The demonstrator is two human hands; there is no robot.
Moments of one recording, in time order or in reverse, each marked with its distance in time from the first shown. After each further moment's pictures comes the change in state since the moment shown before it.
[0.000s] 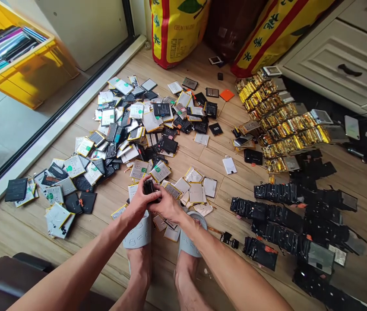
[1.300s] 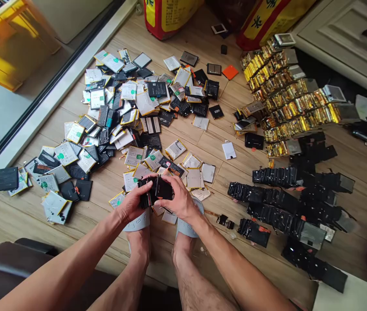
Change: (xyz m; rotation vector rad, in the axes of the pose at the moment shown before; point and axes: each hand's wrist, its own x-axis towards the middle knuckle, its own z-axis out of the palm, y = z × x) left_hand -0.014 -0.020 -0.013 -0.243 -0.202 -0.280; right_hand -0.045 0.006 -0.043 -0.167 0.117 -0.228
